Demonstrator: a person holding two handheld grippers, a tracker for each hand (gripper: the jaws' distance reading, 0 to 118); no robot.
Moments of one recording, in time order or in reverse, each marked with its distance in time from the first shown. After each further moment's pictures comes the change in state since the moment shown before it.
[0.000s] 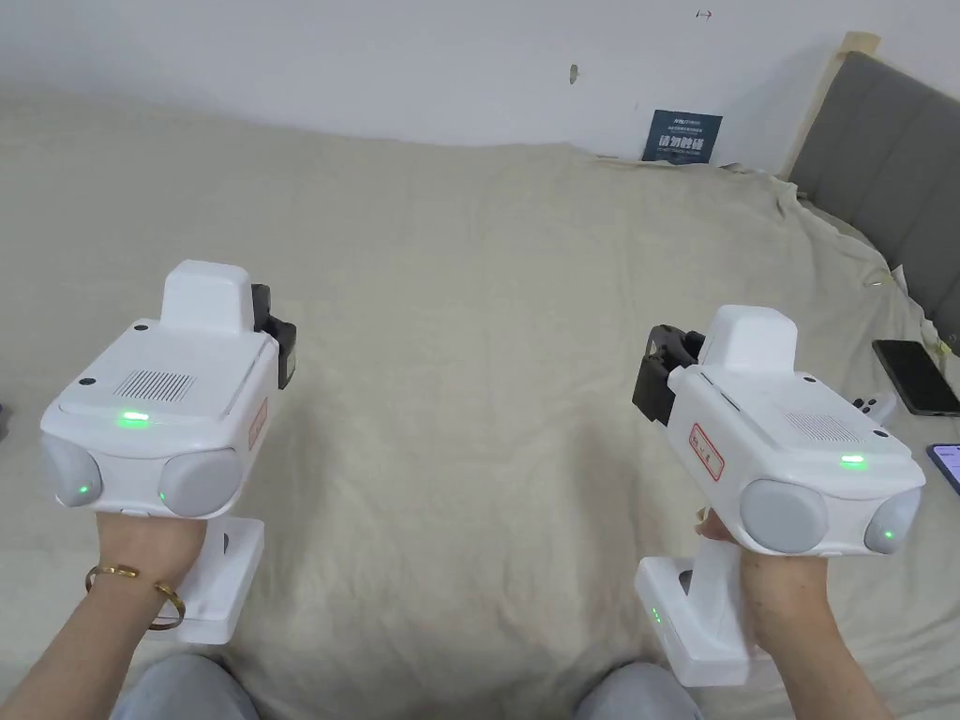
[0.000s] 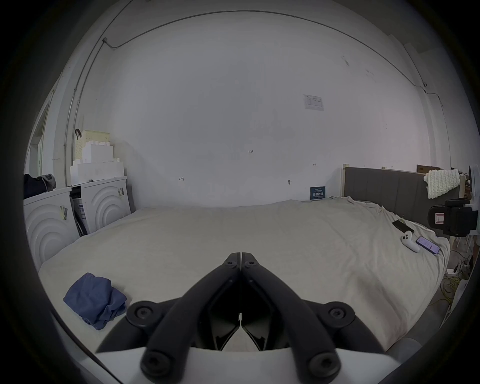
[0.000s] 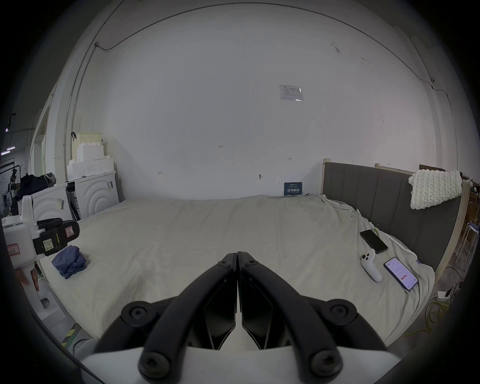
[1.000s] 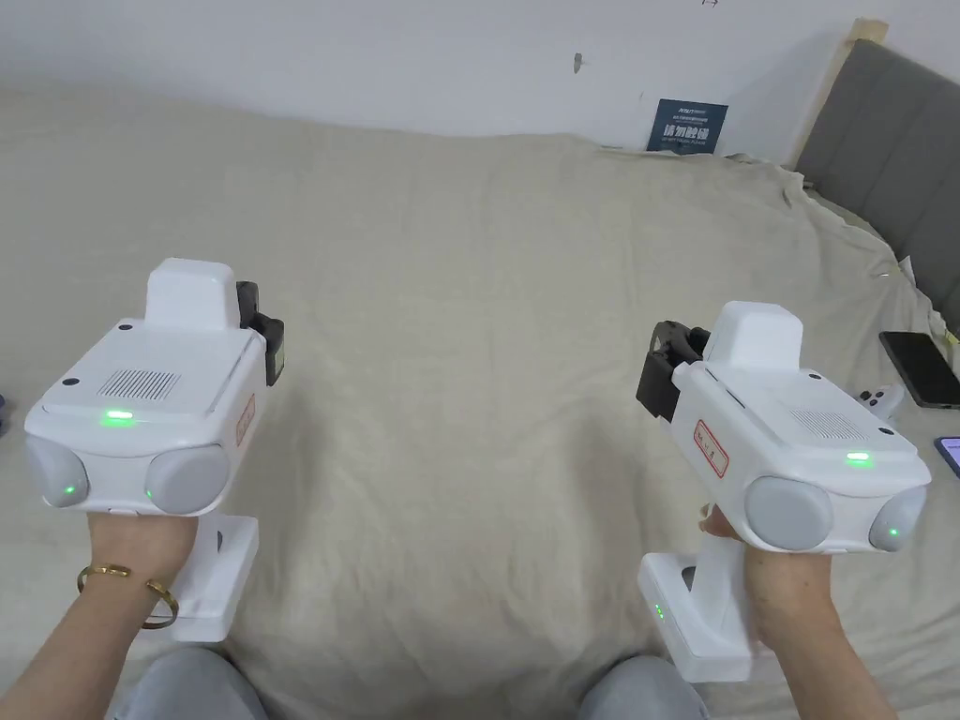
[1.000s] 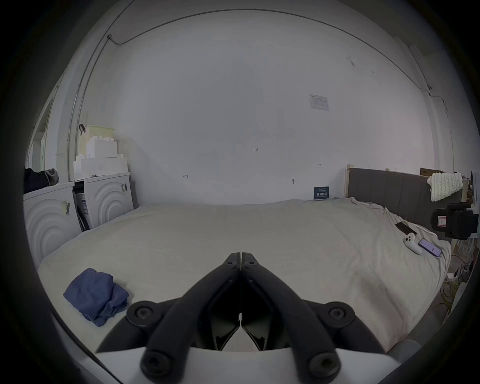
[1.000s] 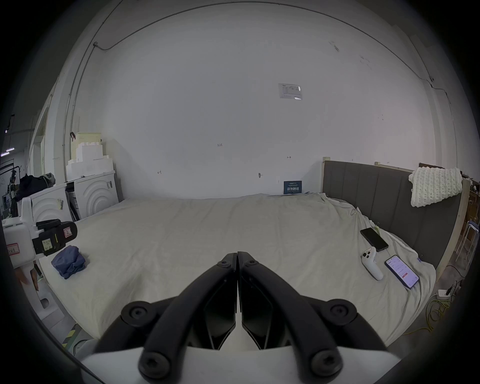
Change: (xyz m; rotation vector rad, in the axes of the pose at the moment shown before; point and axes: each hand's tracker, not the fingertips) left arm -0.010 -0.005 -0.003 -0.009 0.017 0.021; right arm 0.005 -0.006 -0.007 -0.004 -0.003 -0.006
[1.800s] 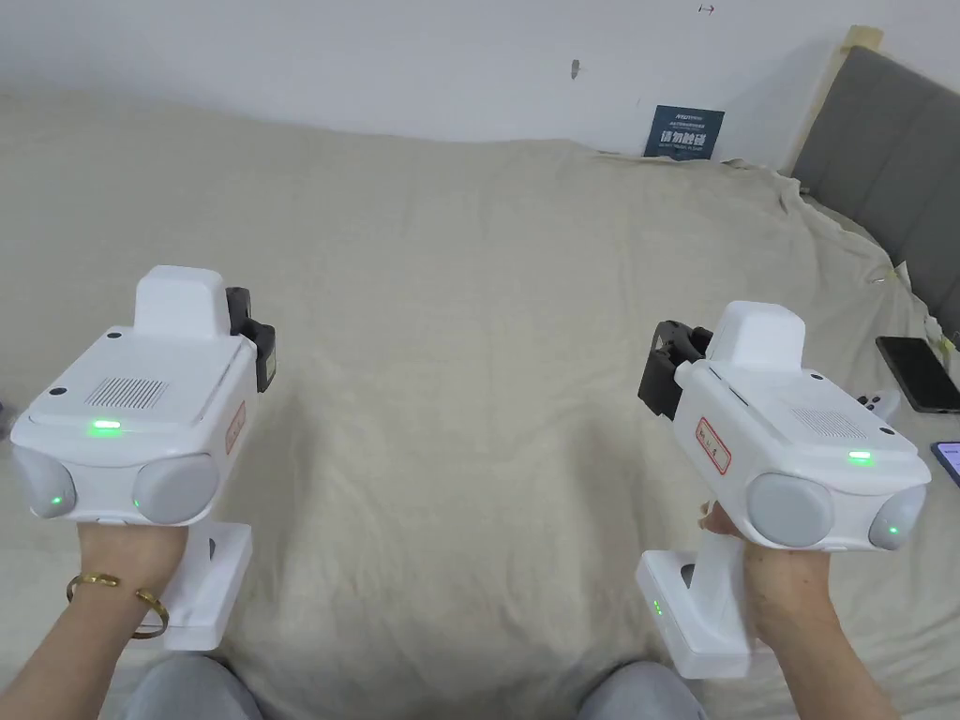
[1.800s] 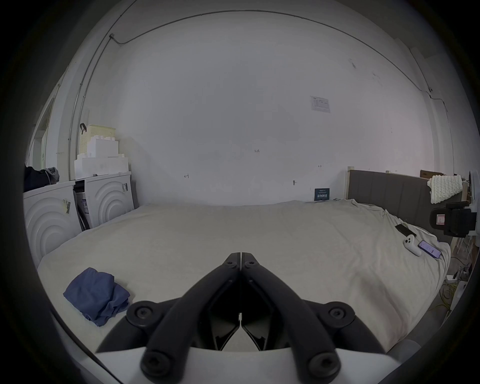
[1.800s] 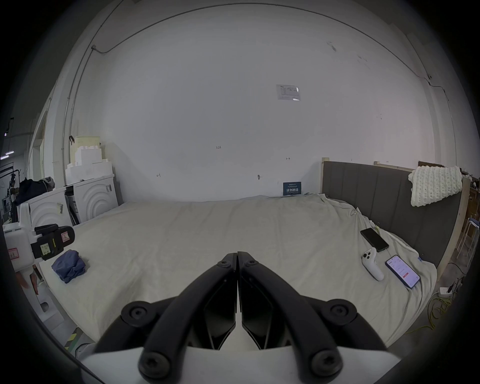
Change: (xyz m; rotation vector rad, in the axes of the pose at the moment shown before) left arm -0.006 -0.002 0.000 0.003 0.004 0.008; right arm 0.001 0.004 -0.001 0.009 -0.005 -0.017
